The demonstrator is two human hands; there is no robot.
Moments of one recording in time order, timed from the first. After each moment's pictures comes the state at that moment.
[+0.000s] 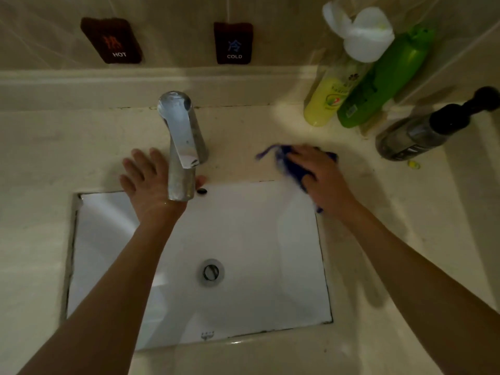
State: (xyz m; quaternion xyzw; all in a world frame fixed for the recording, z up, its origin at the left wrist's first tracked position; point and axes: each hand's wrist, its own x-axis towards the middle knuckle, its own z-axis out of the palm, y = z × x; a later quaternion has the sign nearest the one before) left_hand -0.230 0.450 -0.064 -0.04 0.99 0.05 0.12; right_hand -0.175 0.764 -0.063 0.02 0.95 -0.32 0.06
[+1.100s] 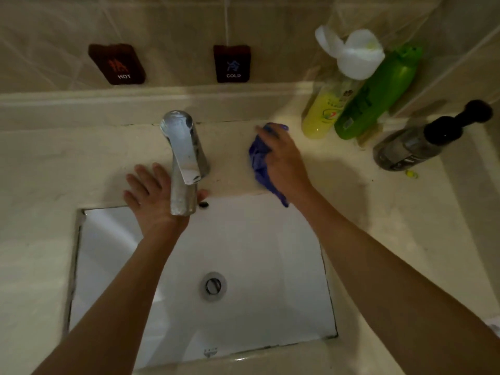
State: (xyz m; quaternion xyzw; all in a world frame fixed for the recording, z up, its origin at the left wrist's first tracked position) left_hand -0.229 0.454 -0.066 -0.04 0.99 0.03 0.13; right_hand -0.237 0.698 -0.053 0.08 0.93 -0.34 -0.06
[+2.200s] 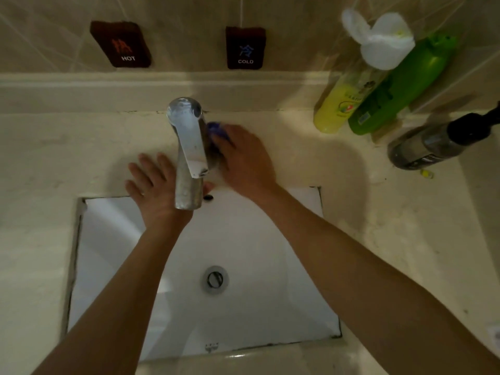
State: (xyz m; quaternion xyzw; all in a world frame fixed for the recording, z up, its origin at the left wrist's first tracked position) left_hand -0.234 0.451 -0.071 -0.03 0.99 0.03 0.12; right_hand -0.269 0.623 -0.074 -0.09 0.98 -0.18 -0.09
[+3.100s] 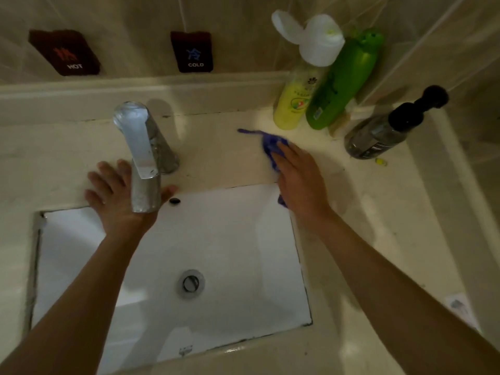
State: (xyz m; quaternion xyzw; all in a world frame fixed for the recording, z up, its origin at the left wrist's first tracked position) left_hand -0.230 0.452 -0.061 -0.07 0.99 0.10 0.11; right_hand -0.174 0.769 -0.079 0.00 0.99 -0.10 -0.08
